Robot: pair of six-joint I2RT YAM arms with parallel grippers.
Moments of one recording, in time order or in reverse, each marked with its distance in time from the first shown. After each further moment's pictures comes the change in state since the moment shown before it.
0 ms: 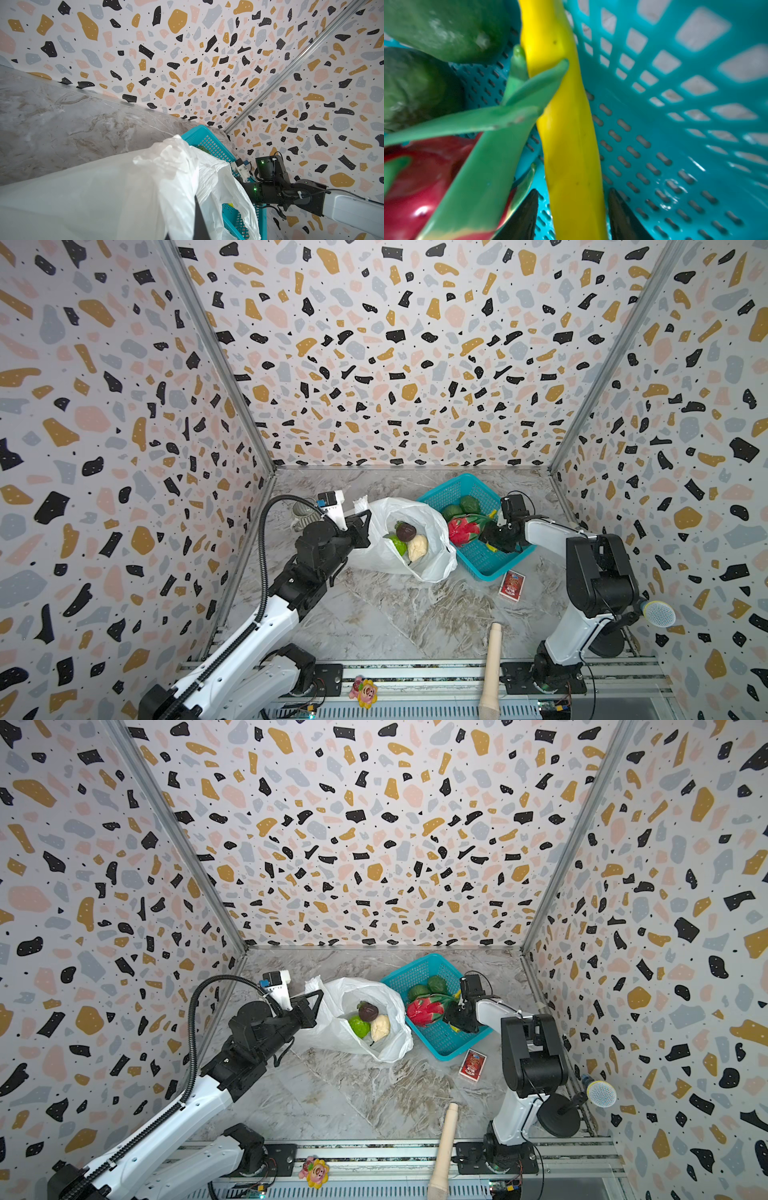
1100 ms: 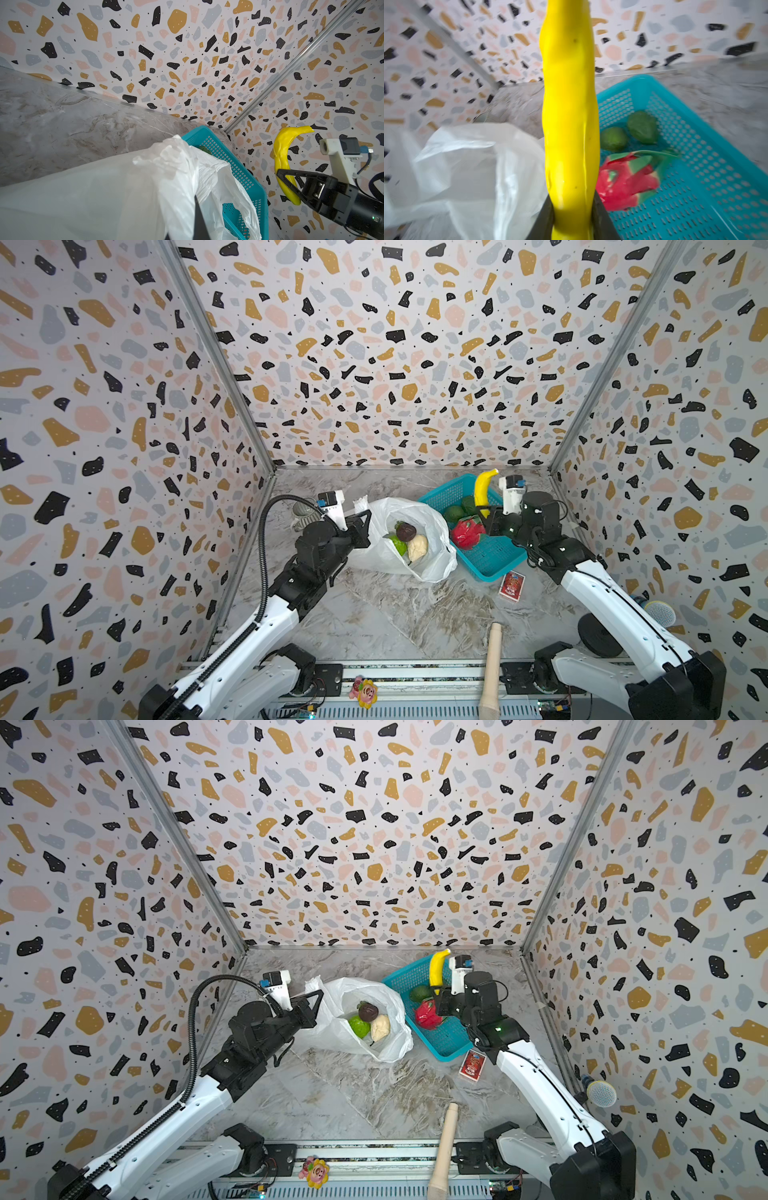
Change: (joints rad) left arm 0.000 0.000 0.000 0.000 0.001 0.004; right arm 0.291 -0.678 -0.096 0.112 -0.033 -0.200
